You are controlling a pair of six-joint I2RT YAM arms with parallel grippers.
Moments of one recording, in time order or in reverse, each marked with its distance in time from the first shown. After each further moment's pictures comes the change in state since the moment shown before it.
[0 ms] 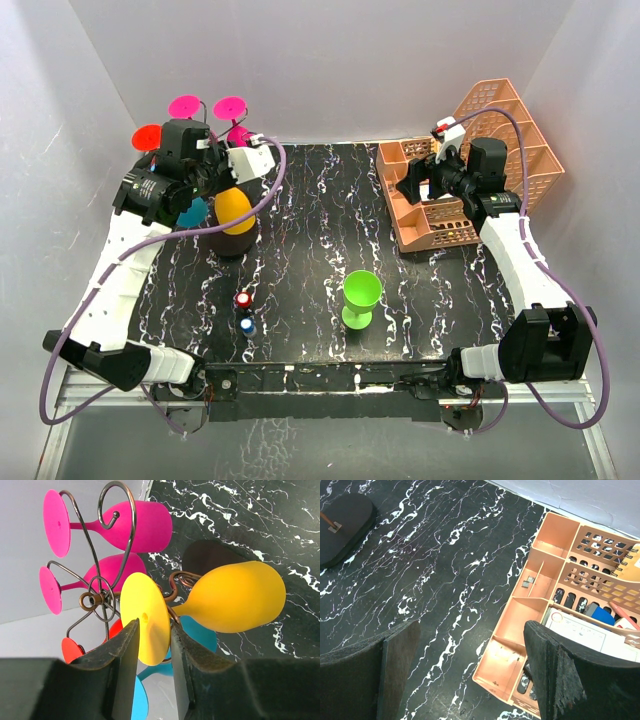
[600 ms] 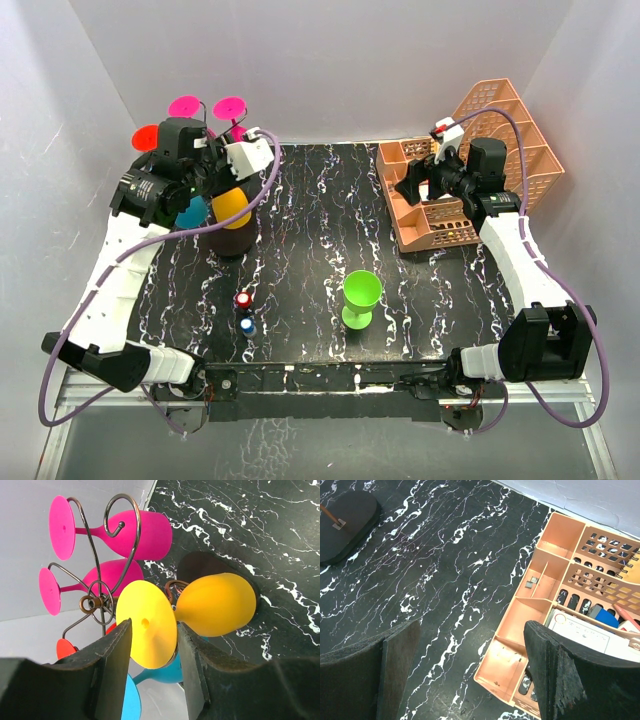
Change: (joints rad) left arm 0.000 -0.006 0.012 0.019 0.024 -0.072; right arm 0.000 0.005 0.000 -0.002 -0.021 -0.005
